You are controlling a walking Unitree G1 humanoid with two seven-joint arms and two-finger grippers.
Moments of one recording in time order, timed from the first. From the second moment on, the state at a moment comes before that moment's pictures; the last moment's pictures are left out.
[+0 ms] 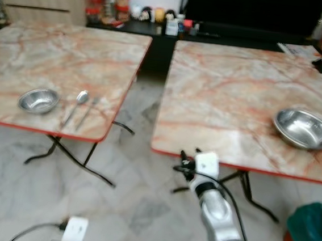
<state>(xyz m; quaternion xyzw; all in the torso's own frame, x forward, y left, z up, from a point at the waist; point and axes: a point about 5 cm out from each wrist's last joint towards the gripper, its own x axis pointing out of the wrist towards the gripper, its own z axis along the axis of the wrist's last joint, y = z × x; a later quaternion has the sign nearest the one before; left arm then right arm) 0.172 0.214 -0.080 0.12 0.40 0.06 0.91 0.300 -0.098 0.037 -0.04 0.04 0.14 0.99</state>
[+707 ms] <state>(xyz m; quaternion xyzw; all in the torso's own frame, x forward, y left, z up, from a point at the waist) 0.172 0.197 -0.083 0.11 0.40 0.03 0.91 0.212 -0.186 -0.061 0.00 0.33 -0.02 0.95</state>
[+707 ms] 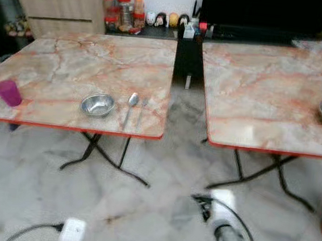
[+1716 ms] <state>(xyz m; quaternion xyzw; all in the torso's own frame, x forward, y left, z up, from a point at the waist) 0.186 0.202 -0.076 0.11 0.39 0.04 0.91 0.192 -0.178 -0.078 0.05 0.40 -0.05 0.91</state>
